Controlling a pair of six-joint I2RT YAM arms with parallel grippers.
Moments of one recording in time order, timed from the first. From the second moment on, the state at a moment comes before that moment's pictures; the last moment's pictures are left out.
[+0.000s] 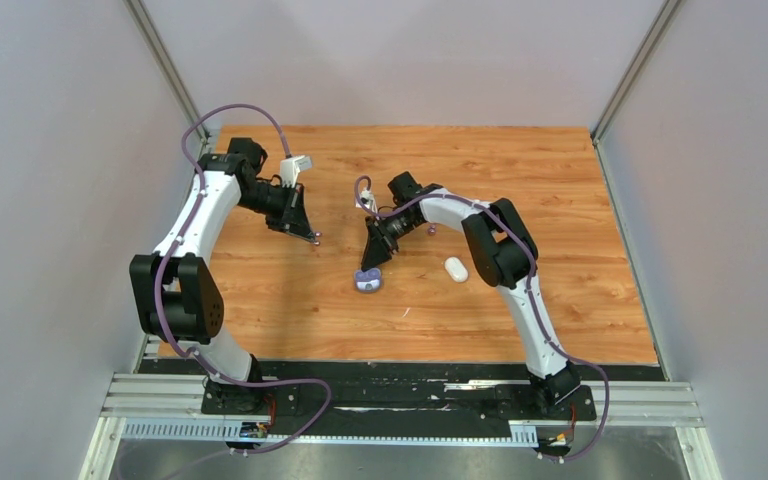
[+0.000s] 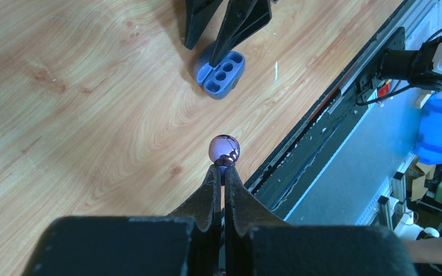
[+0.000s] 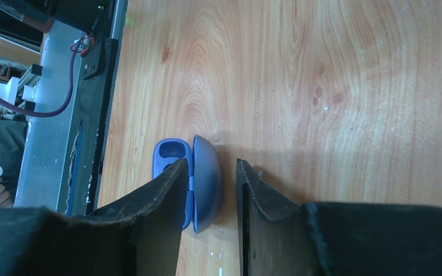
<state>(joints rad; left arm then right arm) -0.05 1.64 1.46 -1.17 0.78 0.31 0.57 2.42 1.79 -0.59 -1.21 -0.43</state>
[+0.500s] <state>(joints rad) -0.05 1.64 1.46 -1.17 0.79 0.31 0.57 2.42 1.79 -0.62 -1.20 -0.45</state>
